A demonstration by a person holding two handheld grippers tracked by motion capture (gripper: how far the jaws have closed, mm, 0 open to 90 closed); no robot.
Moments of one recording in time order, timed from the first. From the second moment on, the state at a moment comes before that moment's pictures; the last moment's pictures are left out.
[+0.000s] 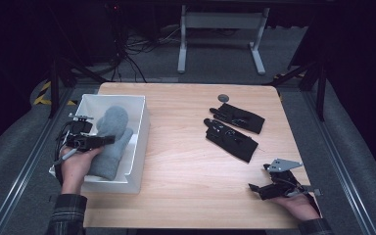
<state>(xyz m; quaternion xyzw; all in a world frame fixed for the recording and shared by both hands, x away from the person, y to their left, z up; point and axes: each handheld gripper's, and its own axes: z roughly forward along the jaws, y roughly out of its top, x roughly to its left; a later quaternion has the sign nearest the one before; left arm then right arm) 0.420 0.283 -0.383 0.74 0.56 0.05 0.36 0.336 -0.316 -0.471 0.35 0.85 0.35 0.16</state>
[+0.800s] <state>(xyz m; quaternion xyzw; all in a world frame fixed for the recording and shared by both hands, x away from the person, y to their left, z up) 0.439 0.278 -0.416 0.75 0.59 0.04 0.29 0.336 -0.316 -0.471 0.36 0.85 0.35 0.16</state>
